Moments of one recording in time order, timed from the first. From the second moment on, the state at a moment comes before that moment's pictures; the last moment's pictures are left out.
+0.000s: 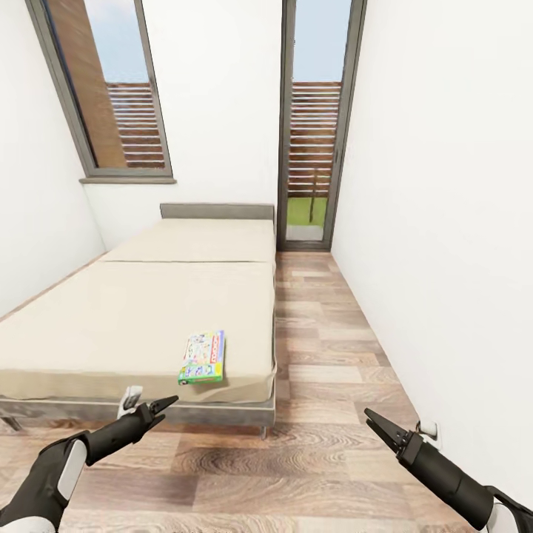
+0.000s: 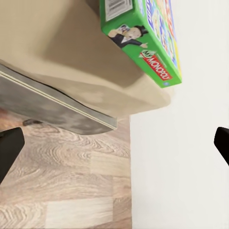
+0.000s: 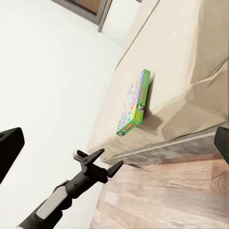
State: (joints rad) left arm -0.47 0.14 0.50 -0.78 0.20 0.74 -0.91; right arm -0.06 0.03 -0.52 -1.53 -0.48 0.91 1.04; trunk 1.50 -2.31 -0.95
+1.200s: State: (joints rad) left arm -0.48 0.04 0.50 -0.78 0.20 0.68 -0.83; right arm -0.05 0.04 -0.52 -1.53 -0.48 0.91 1.07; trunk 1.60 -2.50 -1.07
